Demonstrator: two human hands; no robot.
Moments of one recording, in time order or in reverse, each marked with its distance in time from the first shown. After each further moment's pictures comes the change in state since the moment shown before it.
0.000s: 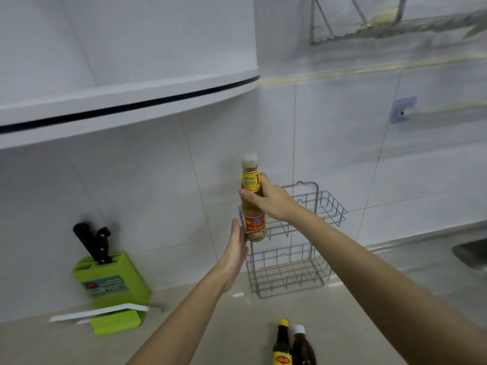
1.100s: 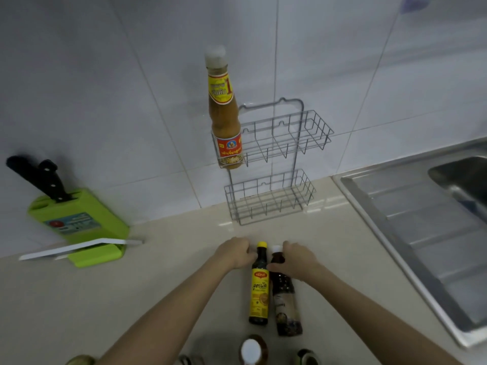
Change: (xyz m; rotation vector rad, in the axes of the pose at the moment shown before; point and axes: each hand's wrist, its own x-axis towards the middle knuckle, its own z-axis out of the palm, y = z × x) left_hand -0.012 -0.153 0.022 1.316 -0.274 -0.268; right_hand -0.187 0.181 0.121 -0.453 -0.457 0.611
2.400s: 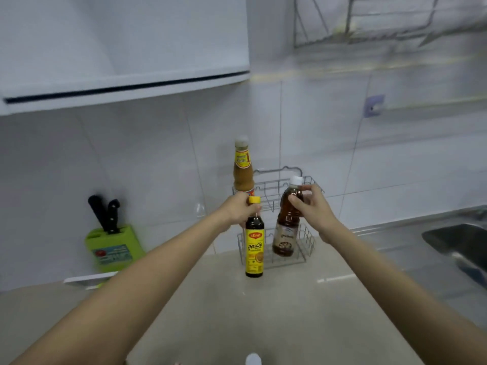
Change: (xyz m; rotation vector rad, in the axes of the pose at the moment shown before) left_hand -0.100 0.058 -0.182 -0.559 0.443 0.233; right_hand -0.067 -0.034 -0.185 1.085 0.536 -0.441
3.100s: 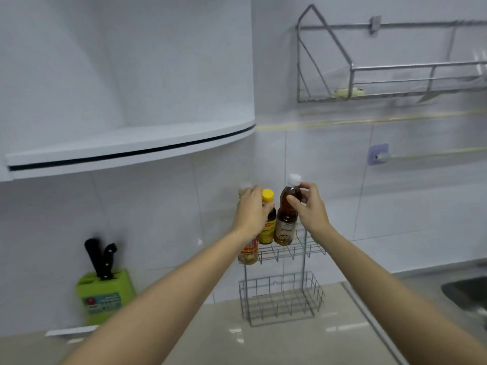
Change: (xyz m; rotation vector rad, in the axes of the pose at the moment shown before) left_hand 0.043 0.076 -0.026 0.174 0.466 0.251; right_hand 0.091 -0.060 0.011 -0.060 0.127 -0.324
